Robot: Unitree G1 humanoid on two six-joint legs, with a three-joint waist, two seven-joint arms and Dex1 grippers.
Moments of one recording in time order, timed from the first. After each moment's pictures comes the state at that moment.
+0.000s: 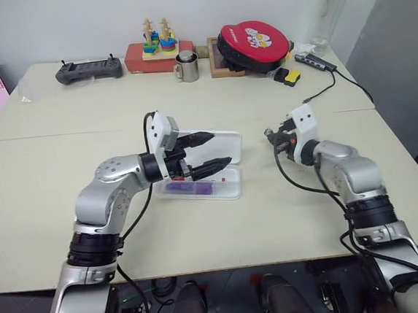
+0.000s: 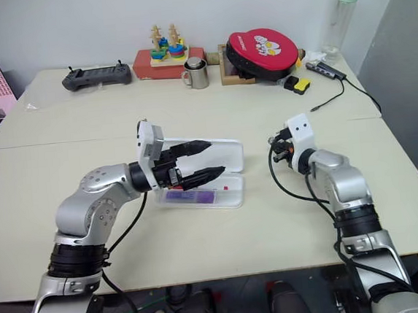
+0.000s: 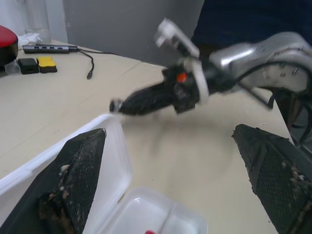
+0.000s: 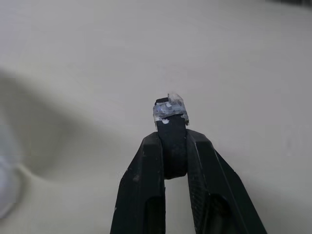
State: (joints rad) left arm -0.55 0.57 -0.03 -0.05 -0.53 0.51 -1.05; right arm -0.63 -0.38 -0.02 0.06 0.27 0.67 0.51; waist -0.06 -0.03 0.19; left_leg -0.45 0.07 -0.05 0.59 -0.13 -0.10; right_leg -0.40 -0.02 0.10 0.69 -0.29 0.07
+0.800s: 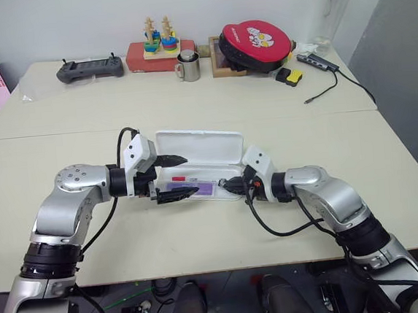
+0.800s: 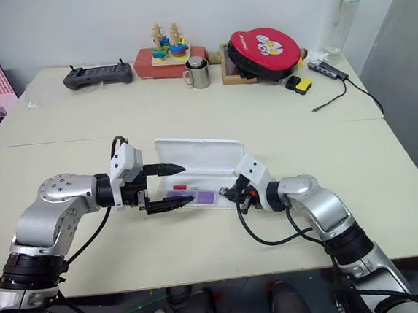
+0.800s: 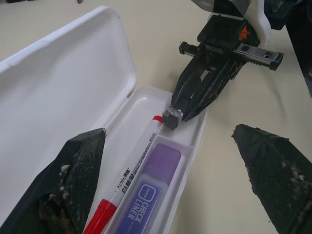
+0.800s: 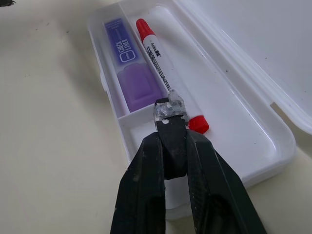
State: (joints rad) left arm -0.47 0.77 -0.05 0.00 -0.43 0.41 -1.22; right arm -0.54 -0.38 0.35 -0.12 0.25 0.77 0.73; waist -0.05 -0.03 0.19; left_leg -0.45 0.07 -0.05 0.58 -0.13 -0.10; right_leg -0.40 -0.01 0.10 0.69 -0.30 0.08
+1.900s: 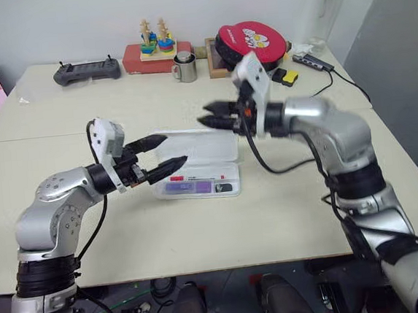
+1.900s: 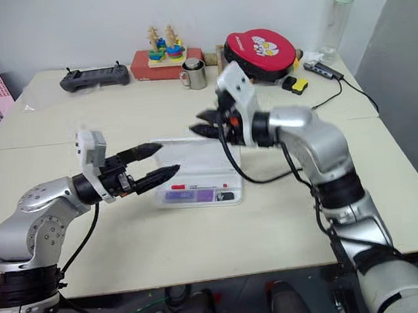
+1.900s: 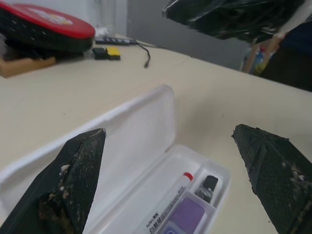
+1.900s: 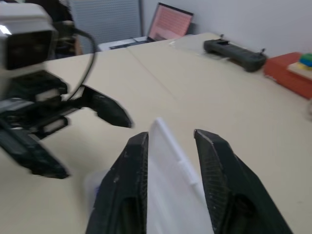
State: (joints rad) left arm -0.40 0.68 0.23 -0.14 -0.63 0.58 -0.94; right arm -1.03 -0.30 0.19 0.12 0.32 0.72 0.74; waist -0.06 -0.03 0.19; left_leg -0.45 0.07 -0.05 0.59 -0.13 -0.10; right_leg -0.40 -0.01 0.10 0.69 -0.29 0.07
